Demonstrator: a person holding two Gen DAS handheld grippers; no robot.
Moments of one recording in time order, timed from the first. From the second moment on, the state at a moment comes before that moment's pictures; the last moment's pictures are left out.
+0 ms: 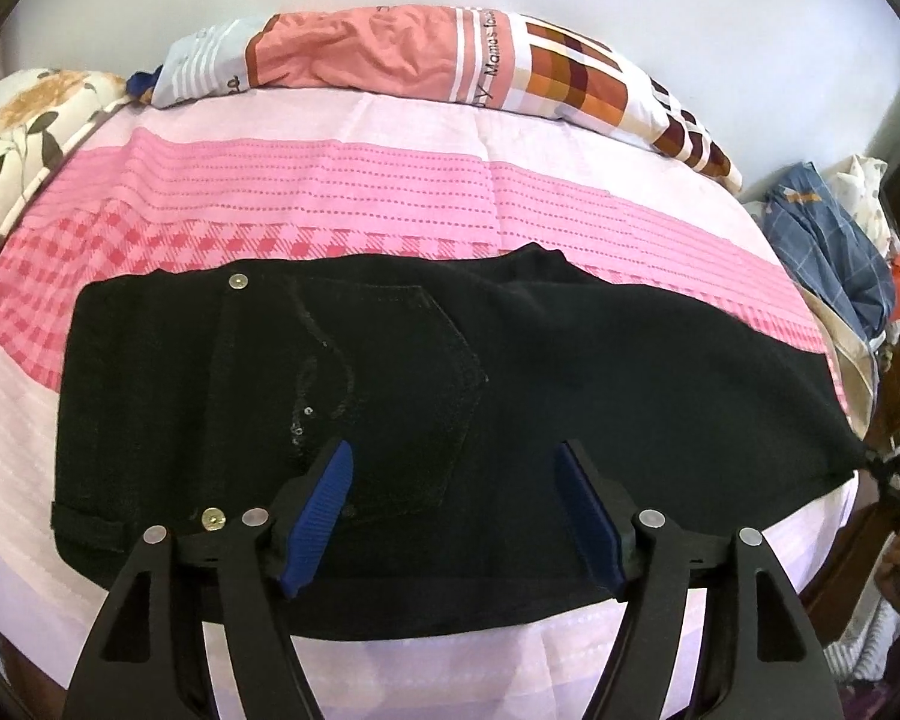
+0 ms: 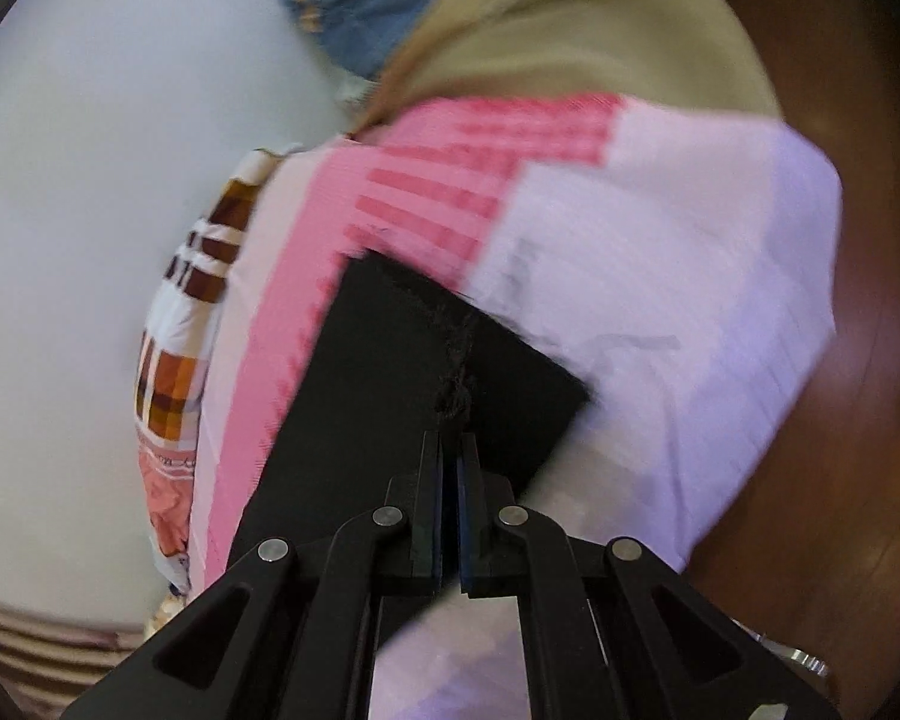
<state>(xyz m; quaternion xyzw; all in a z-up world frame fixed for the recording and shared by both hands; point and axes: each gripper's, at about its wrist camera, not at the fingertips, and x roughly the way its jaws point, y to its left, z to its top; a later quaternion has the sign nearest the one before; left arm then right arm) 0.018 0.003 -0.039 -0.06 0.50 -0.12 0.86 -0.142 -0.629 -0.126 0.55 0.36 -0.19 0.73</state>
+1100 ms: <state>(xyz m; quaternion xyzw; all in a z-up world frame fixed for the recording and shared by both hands) -0.026 0.023 -0.065 -0.23 0.54 -0.23 0.78 -0.149 -0.635 -0.160 0.57 0.35 -0.19 0.72</state>
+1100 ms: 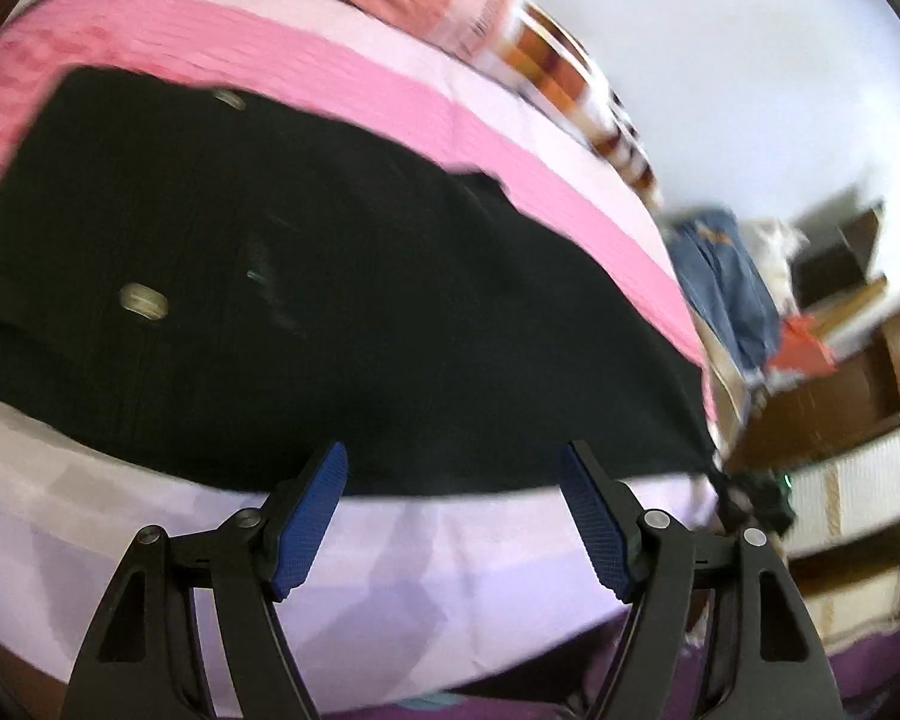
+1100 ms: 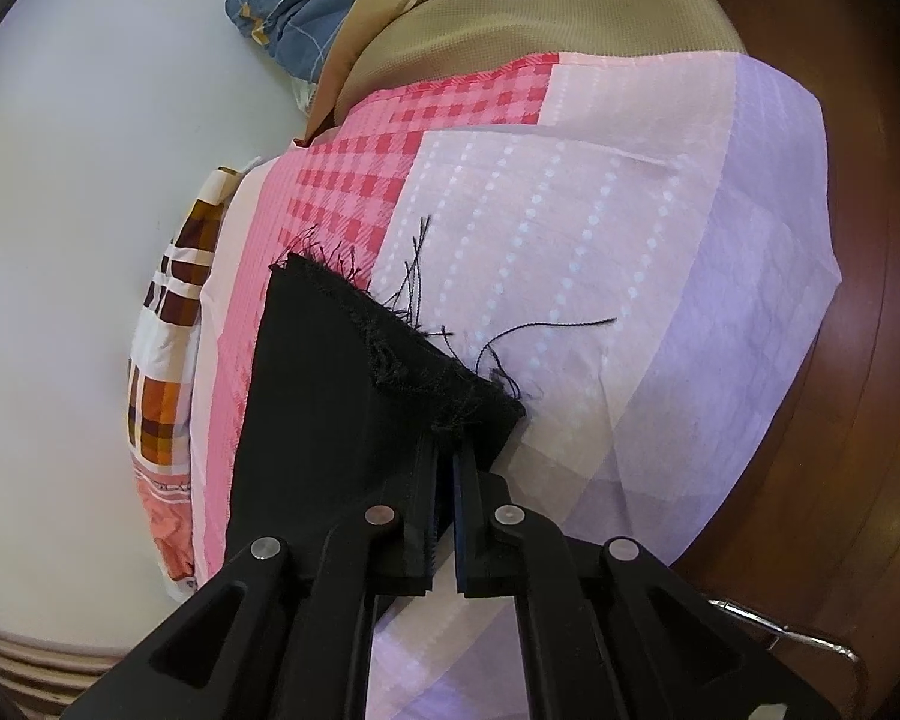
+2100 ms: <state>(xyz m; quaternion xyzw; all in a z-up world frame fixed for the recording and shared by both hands) 0.002 -0.012 -0.120 -0.46 0.61 -0.25 0.60 -0.156 -0.633 -0.165 0.58 0.35 -0.19 0.71</state>
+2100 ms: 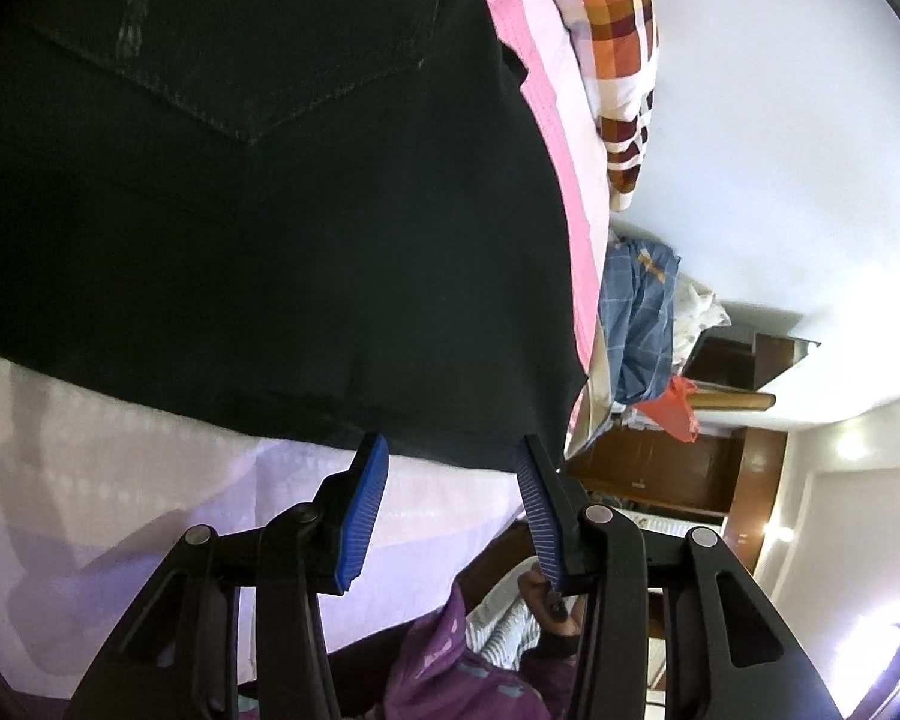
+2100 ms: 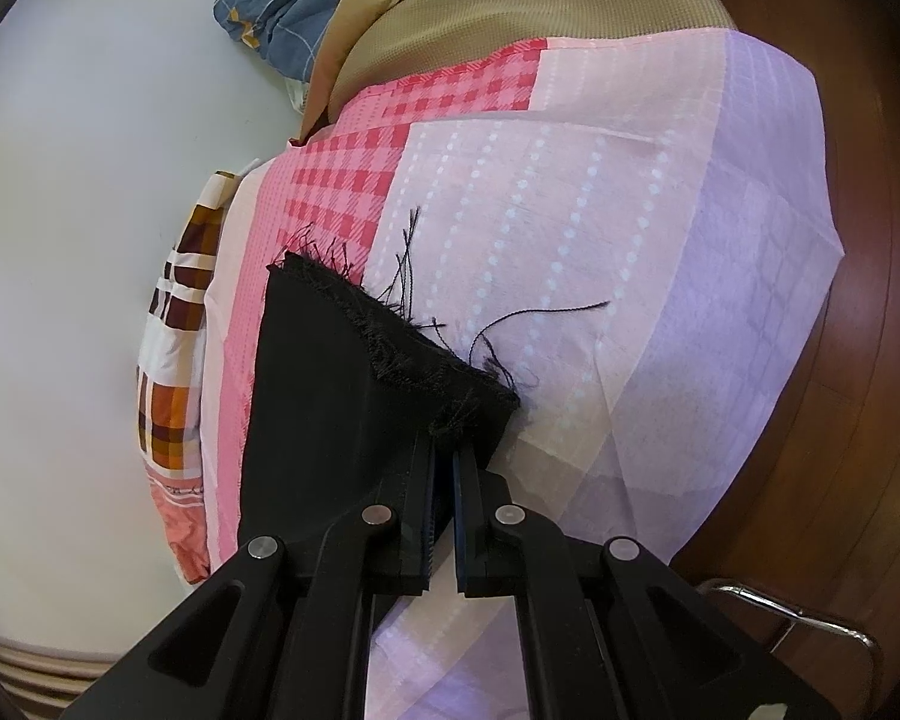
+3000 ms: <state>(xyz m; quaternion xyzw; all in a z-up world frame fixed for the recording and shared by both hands) 0.004 -0.012 -0.142 -0.54 0.61 -0.18 0.55 -0.155 -0.634 -0.167 0.59 0.34 -0.18 0.71</state>
